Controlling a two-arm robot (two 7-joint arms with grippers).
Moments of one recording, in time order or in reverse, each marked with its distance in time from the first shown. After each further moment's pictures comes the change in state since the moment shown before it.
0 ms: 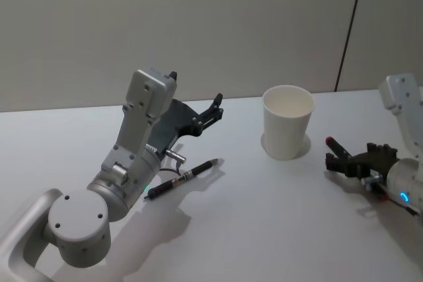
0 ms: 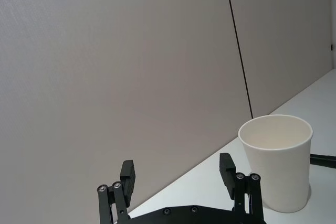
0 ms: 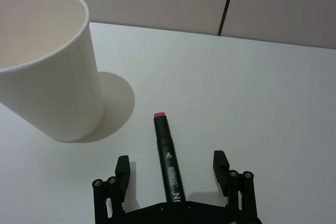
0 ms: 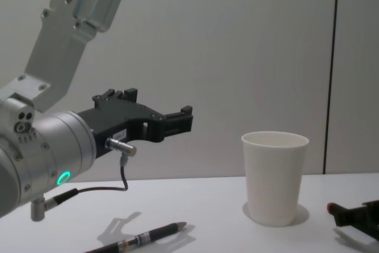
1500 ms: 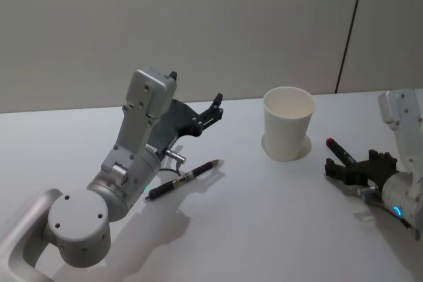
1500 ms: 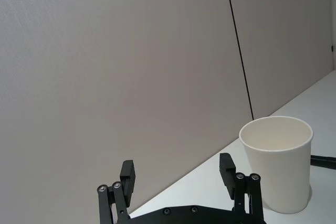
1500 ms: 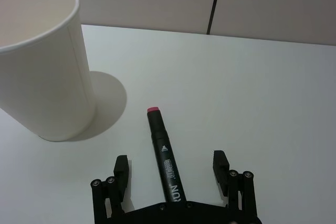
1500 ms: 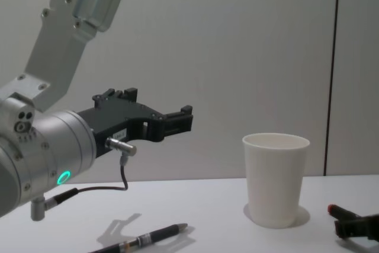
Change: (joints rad) left arm 0.000 0.000 0.000 0.000 0.000 0.000 0.000; right arm -0.053 -0.026 -0.009 0.017 -0.012 -0.098 -0.080
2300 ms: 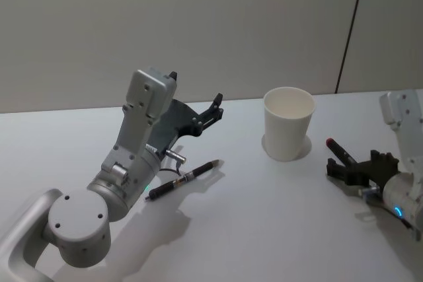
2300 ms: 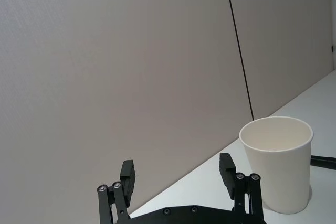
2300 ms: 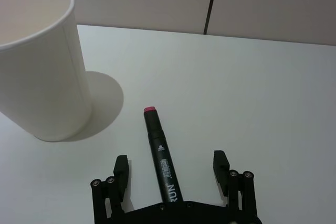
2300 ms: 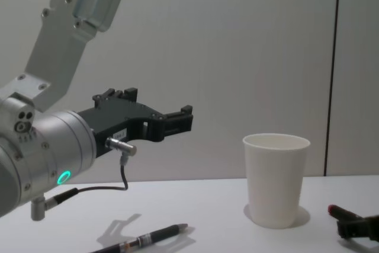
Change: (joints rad) left arm 0.000 0.000 0.000 0.000 0.000 0.000 0.000; right arm -0.004 0.000 0.001 0.000 0.000 -0.004 -0.007
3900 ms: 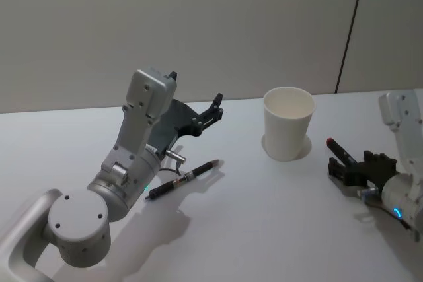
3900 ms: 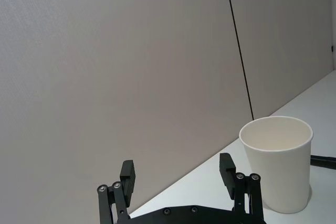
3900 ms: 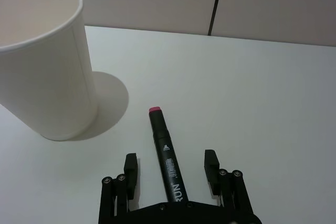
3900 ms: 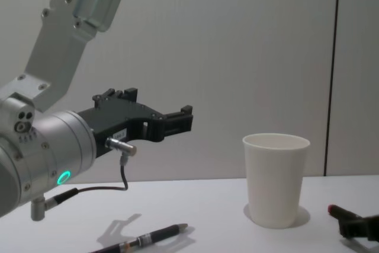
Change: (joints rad) left arm 0.000 0.000 0.000 0.000 0.000 0.000 0.000; right arm -0.004 -0.002 0.001 -0.002 -0.004 -0.012 0.012
